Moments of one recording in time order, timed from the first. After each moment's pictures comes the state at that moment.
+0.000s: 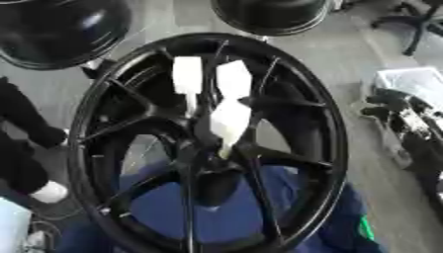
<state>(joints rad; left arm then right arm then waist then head) -0.46 0.33 -0.01 -1.80 0.43 0.15 0.41 0.02 -0.45 -0.26 -1.87 -0.33 -0.05 0.19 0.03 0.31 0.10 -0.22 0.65</state>
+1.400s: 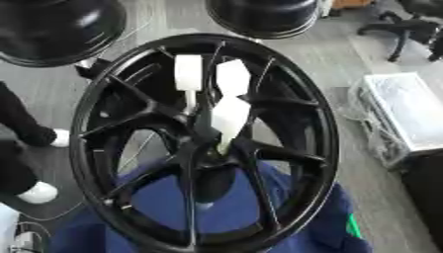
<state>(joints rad) -0.41 0.37 -0.01 -1.78 0.42 0.15 0.42 -0.23 -0.90 -0.21 -1.80 -0.65 -0.16 0.19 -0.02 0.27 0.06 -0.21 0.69</state>
